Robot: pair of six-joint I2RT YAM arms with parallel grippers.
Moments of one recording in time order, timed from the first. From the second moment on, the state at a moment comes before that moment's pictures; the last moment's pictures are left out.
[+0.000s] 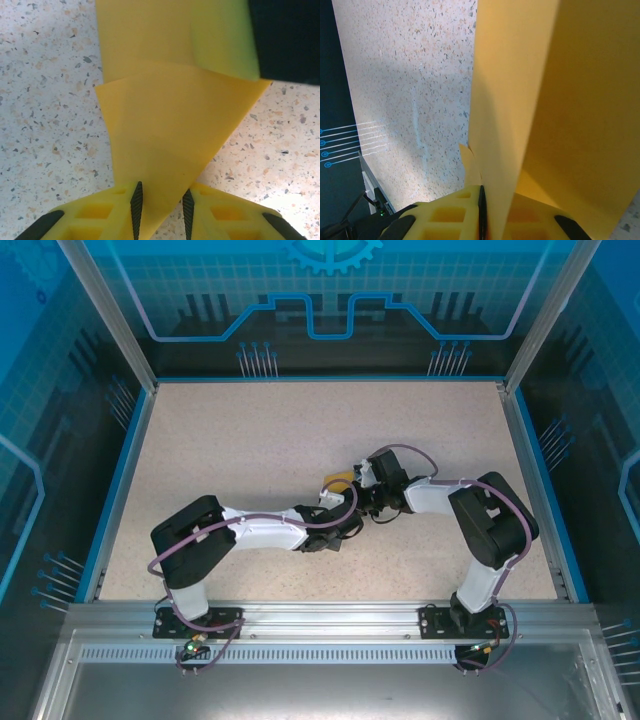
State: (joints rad) left arm -1.01 1.79 1.00 -0.44 -0.40 -0.73; right arm 0.50 1.76 0.83 0.01 -0.61 0.77
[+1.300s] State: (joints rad) left arm -1.01 1.79 1.00 -0.44 -0.45 -0.74; right arm 0.50 1.75 0.85 -0.03 -0.61 0.77
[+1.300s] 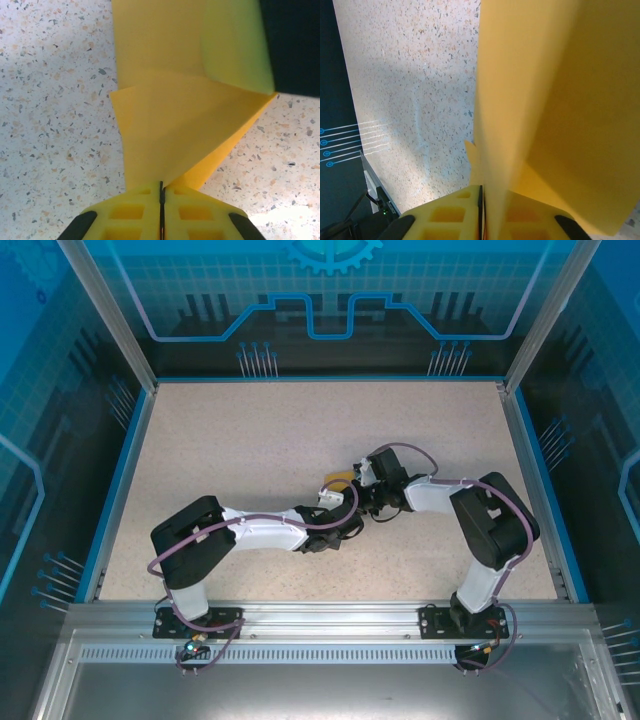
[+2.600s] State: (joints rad) left arm -0.60 1.65 0.64 0.14 0.41 -0.74; right arm 0.53 1.59 0.75 0.01 -0.59 0.77
